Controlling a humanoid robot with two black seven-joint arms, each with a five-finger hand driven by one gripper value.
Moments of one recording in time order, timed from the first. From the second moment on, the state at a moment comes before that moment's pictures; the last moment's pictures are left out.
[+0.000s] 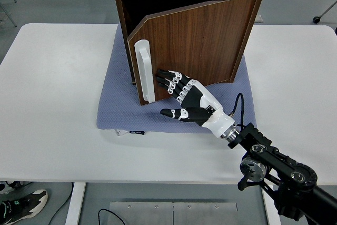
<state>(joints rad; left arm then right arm) 0.15 0.00 -0.14 -0.19 0.05 0.02 -0.23 0.46 -0.03 0.74 1.03 -0.80 0.34 0.58</state>
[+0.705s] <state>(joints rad) 0.15 0.00 -0.14 -0.19 0.05 0.02 -0.23 0.54 -0.01 0.78 0.97 -0.76 0.30 0.53</state>
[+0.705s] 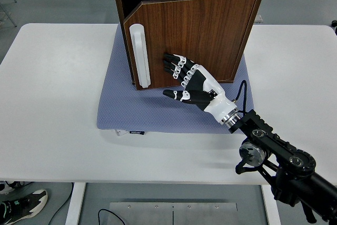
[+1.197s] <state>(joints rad) 0.15 0.00 -0.14 -0.19 0.05 0.02 -0.23 0.58 -0.01 0.79 0.95 -0.71 0.24 0.51</state>
